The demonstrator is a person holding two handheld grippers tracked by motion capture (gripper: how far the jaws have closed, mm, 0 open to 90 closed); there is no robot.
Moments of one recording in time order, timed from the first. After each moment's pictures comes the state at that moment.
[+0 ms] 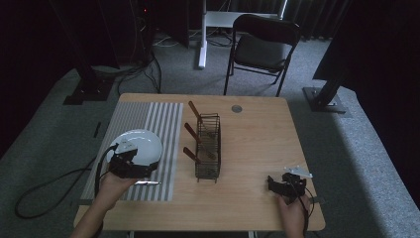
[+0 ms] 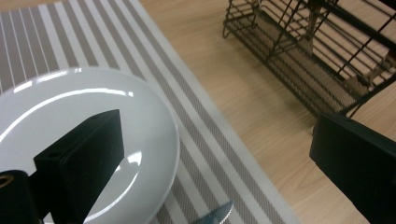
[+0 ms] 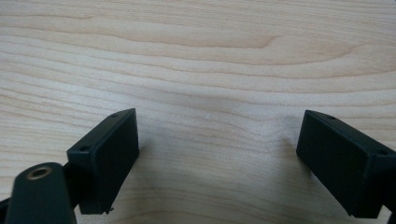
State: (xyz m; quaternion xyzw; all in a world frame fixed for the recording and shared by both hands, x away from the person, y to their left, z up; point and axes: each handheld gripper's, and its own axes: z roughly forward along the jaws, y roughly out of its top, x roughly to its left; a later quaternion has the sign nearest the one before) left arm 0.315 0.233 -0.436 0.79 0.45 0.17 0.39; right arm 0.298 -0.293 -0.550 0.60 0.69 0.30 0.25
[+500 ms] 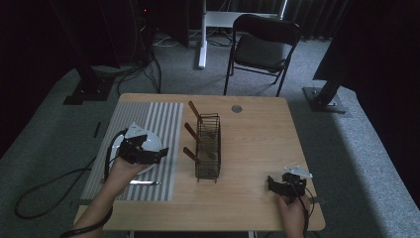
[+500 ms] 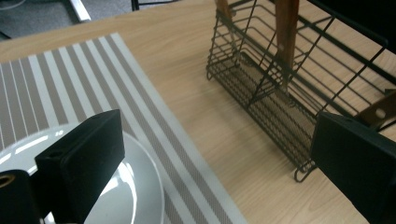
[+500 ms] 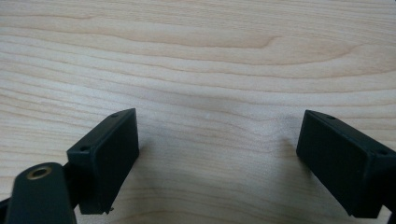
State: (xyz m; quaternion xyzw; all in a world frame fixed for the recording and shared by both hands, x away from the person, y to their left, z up) left arm 0.340 0.203 -0.401 0.79 0.43 0.17 0.41; right arm 0.298 -0.293 -0.550 0.61 0.69 0.30 0.25
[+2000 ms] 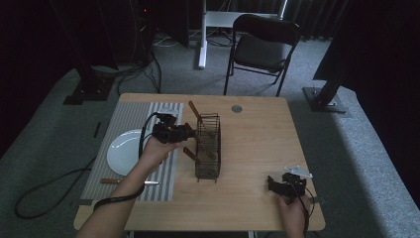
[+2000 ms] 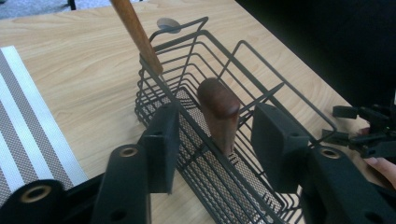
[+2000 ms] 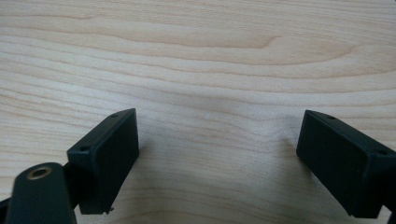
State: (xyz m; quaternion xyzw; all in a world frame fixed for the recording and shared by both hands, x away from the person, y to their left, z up) left arm 0.404 0.131 -0.399 0.79 0.43 0.07 0.44; right arm 0.298 -0.293 -0.550 0.60 0.69 0.30 0.25
